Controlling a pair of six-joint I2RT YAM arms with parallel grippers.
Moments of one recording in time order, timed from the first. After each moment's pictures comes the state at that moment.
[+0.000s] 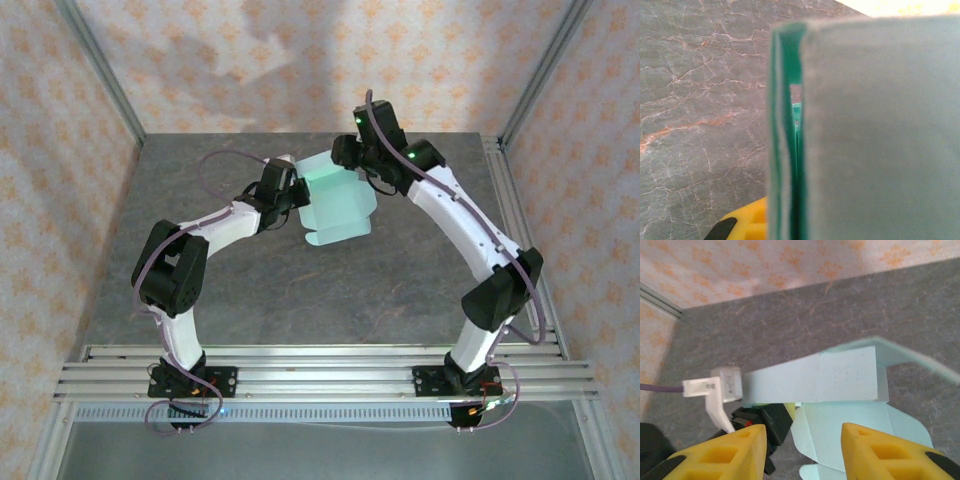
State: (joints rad) left arm -0.41 1.85 1.25 -0.02 -0.01 -0.64; right arm 0.57 1.73 1.89 -0.80 0.09 0.55
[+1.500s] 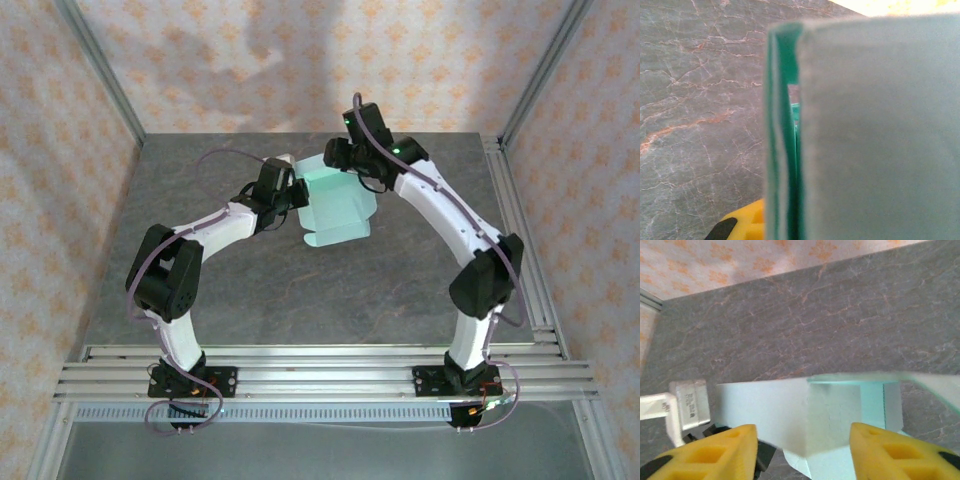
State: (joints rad) left arm -0.41 1.81 1.23 -0.04 0.02 -0.61; right arm 0.57 1.81 1.90 -0.79 0.08 0.57
